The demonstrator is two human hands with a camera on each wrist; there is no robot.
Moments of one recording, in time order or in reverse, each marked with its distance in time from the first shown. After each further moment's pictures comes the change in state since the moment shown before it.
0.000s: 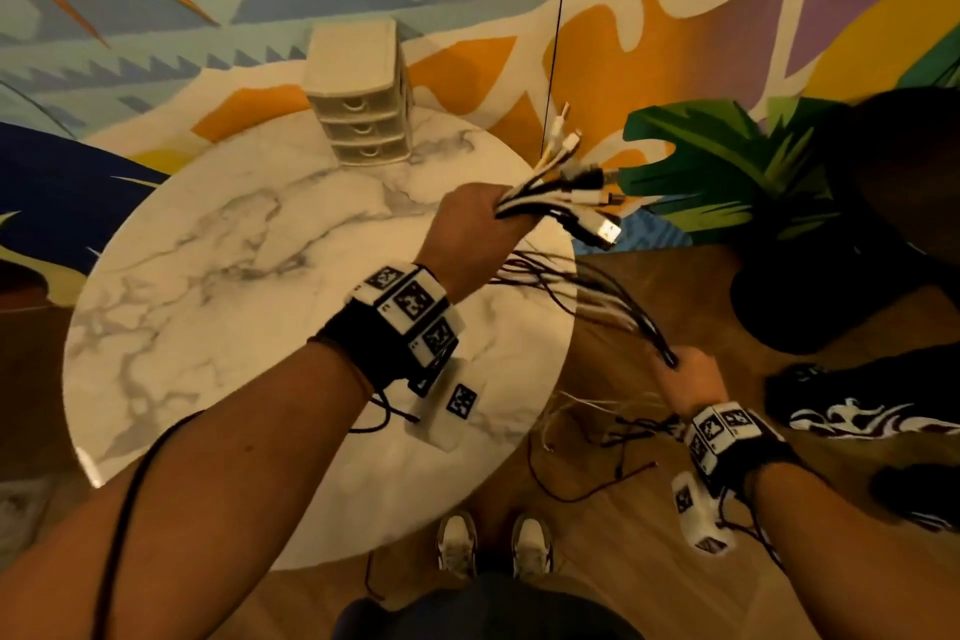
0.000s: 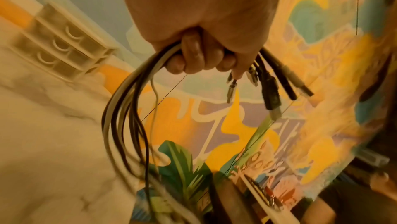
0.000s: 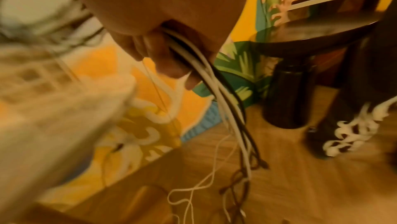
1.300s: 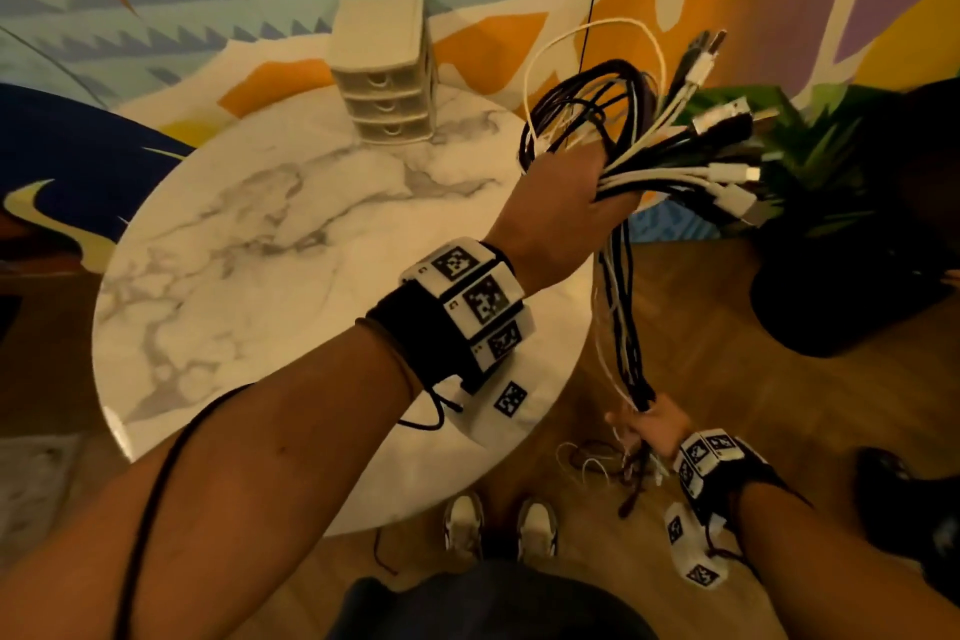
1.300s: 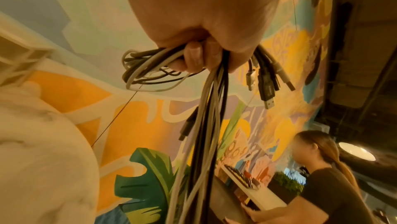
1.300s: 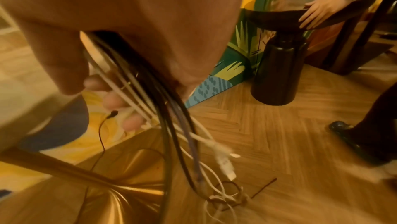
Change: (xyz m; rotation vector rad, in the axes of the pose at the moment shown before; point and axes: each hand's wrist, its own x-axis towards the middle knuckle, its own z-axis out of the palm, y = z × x) left_hand -0.007 0.048 0.017 0.013 -0.050 0.222; right_hand -0.015 0.027 0.062 0.221 -0.441 0.103
